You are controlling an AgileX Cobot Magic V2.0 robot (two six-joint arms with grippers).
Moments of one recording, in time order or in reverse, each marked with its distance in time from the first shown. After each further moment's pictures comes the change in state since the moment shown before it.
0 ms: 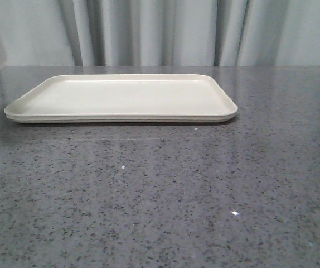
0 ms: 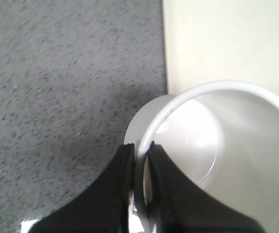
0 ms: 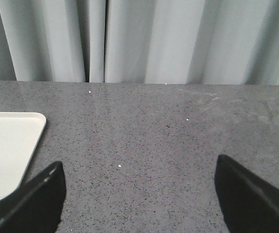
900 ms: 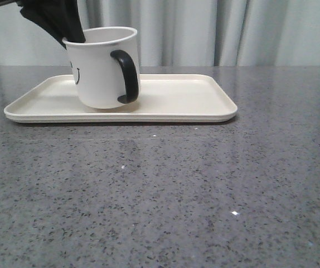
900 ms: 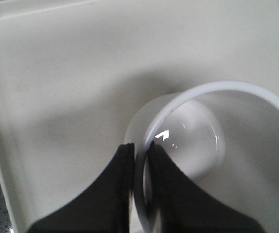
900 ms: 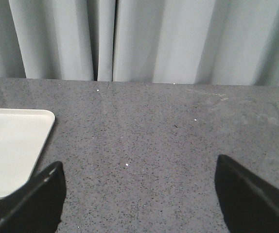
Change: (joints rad) left arm -0.289 0.536 -0.364 -0.028 -0.067 -0.048; right arm 0.031 0.000 0.000 0.000 0.003 0.000
